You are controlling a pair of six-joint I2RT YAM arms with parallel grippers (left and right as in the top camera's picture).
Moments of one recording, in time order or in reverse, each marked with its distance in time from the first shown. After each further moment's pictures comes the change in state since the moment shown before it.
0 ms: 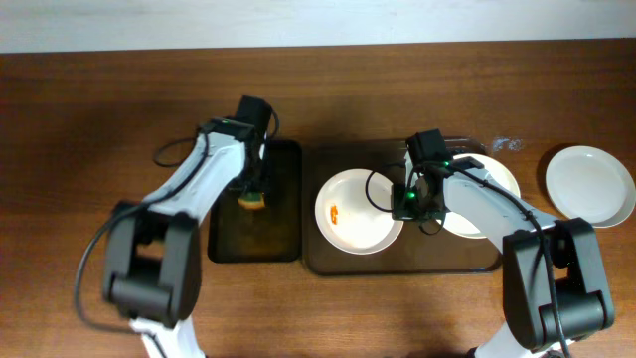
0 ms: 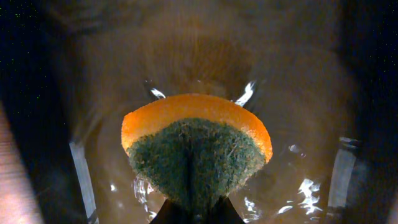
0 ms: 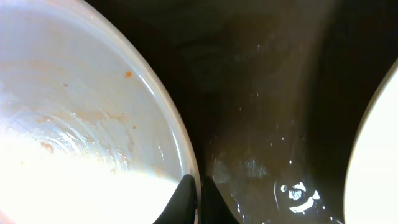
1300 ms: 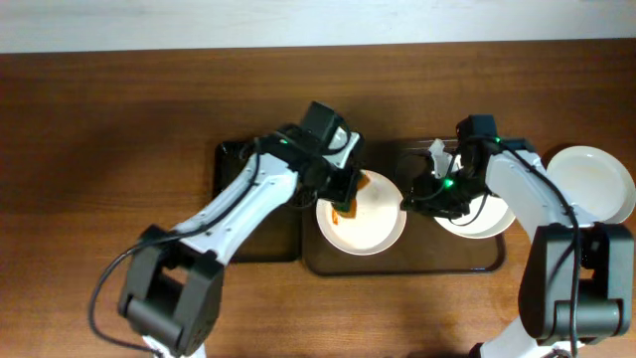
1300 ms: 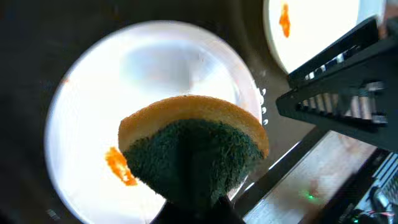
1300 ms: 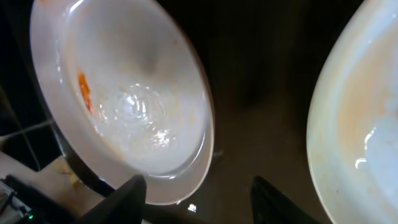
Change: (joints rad) left arm -0.286 -0.081 0.016 0.164 0.487 0.004; right arm -0.217 0.000 0.120 -0.264 -0.352 -0.229
